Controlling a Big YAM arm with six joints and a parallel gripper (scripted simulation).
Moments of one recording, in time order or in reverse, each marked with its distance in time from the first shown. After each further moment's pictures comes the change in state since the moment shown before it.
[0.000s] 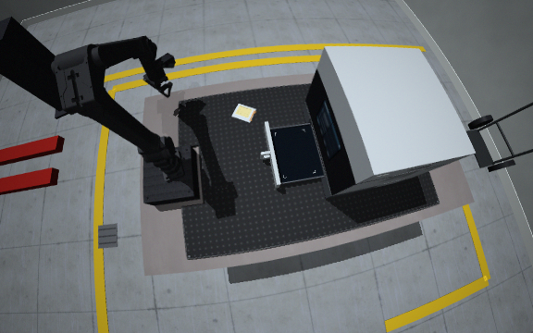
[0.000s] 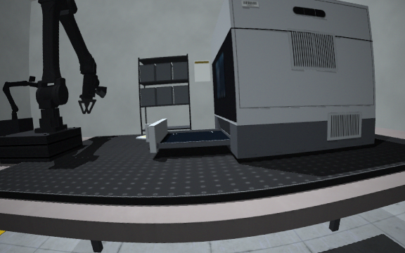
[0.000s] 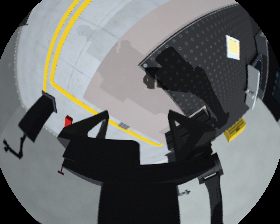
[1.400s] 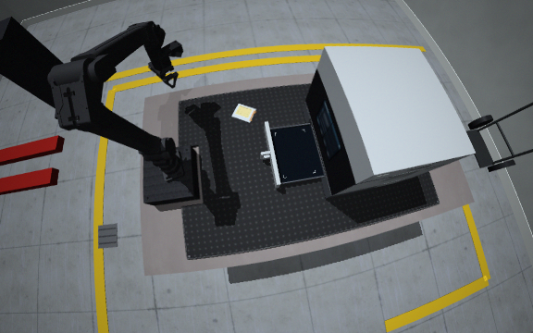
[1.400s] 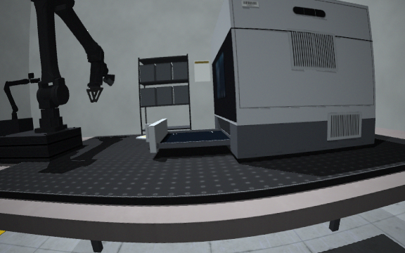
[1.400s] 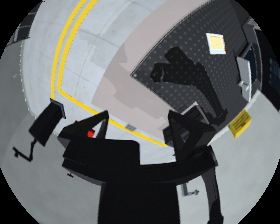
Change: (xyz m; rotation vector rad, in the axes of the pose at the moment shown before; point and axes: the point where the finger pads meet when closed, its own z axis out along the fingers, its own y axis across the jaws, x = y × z) arm -0.031 -0.032 -0.061 -0.037 -0.030 0.100
